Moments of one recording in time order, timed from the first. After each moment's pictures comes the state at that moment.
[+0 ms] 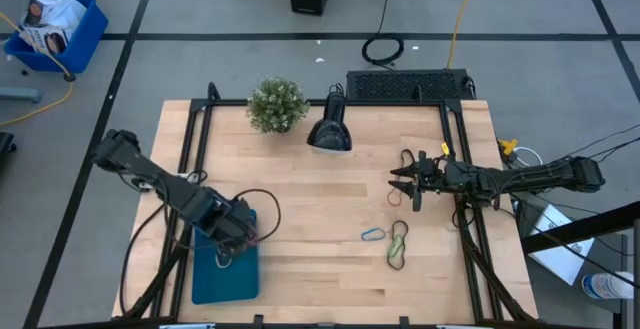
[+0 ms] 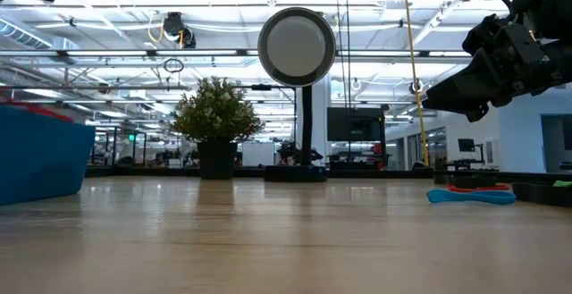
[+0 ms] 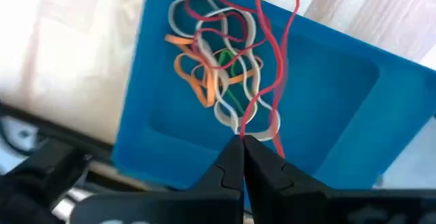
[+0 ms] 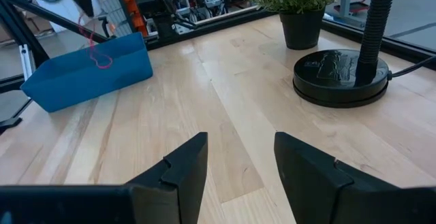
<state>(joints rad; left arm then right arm) -0.54 1.43 1.25 -1.40 0.10 -1.02 0.00 0.48 0.02 0.24 0.19 0.27</state>
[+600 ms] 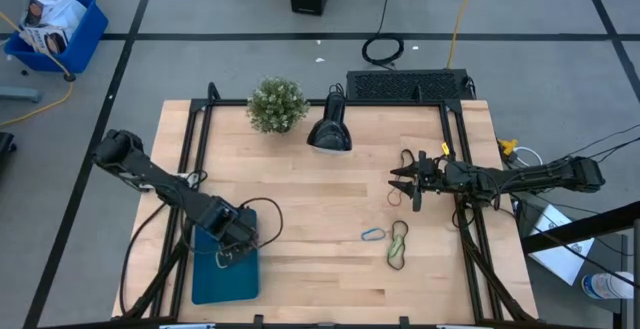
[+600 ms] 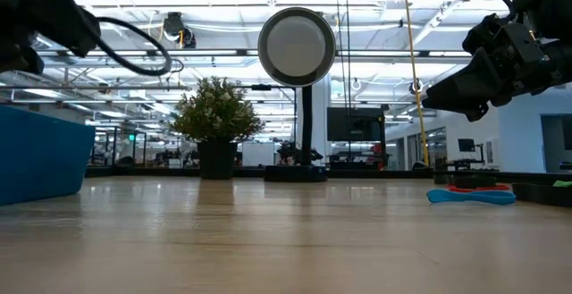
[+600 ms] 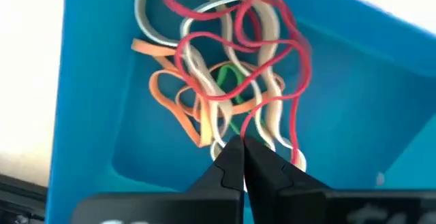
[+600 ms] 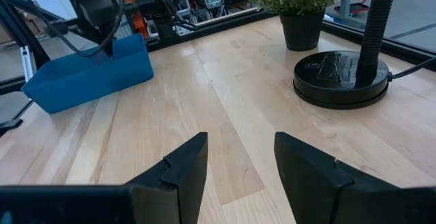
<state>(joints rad) -0.54 1.43 0.92 -1.04 0.13 -1.02 0.00 0.48 0.02 0.24 0.19 0.27</state>
